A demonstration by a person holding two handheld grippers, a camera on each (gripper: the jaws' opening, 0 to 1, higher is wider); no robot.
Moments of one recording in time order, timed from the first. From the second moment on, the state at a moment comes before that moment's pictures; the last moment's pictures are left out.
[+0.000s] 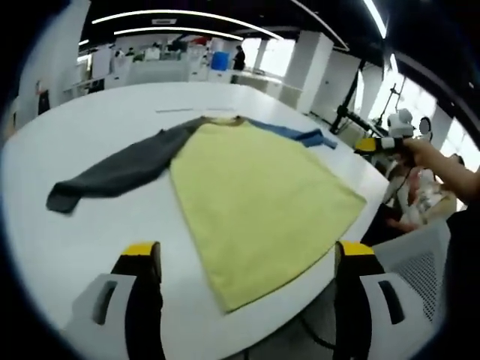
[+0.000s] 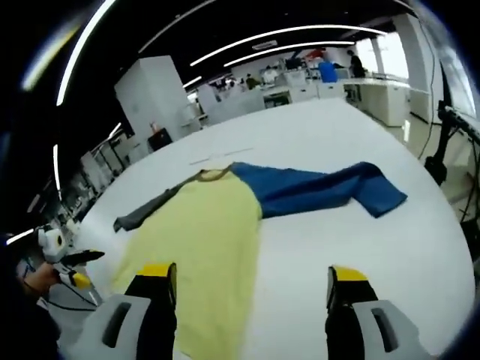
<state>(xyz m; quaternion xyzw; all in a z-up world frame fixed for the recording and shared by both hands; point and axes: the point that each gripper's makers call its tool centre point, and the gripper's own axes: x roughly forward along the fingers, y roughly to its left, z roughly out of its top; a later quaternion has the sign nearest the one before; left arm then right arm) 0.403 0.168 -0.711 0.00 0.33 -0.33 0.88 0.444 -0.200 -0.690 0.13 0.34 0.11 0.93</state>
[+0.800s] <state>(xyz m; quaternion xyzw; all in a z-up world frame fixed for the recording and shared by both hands) 0.424 0.154 -0.690 0.01 0.28 -0.36 0.89 0.519 -0.322 -0.723 0.08 0.34 -0.04 0.94</state>
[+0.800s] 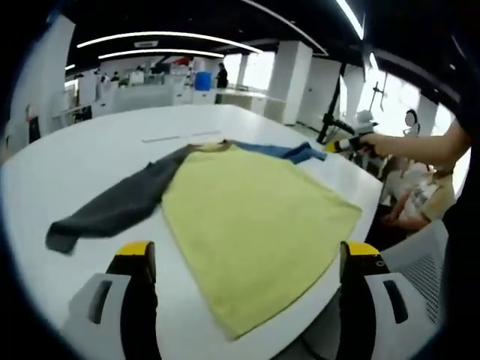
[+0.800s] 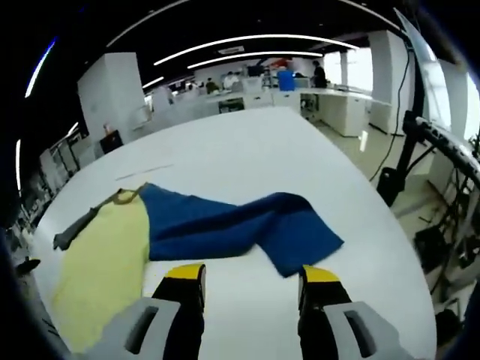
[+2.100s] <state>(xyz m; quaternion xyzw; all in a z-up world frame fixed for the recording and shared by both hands) 0.423 0.168 -0.699 0.01 0.30 -0.35 0.89 0.524 -0.368 -0.759 0.11 0.35 -0.17 0.91</state>
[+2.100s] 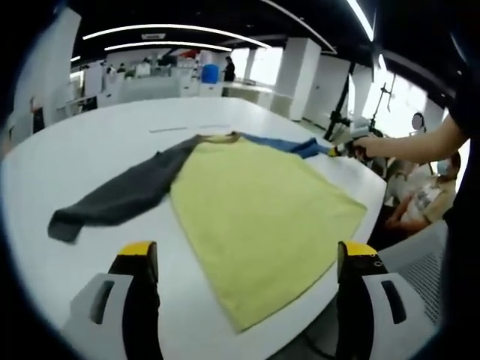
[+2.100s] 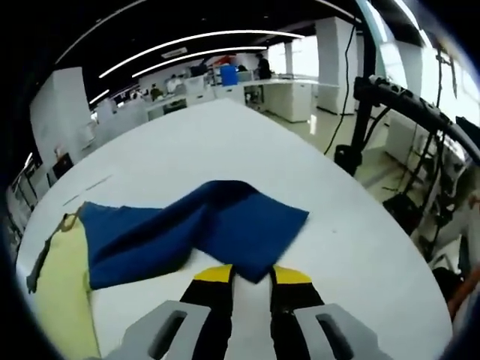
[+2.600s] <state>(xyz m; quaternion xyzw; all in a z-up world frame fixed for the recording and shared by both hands) 0.422 0.169 -0.705 0.01 0.32 -0.34 0.88 0.510 -0.370 -0.757 0.11 0.36 -0.17 0.91</state>
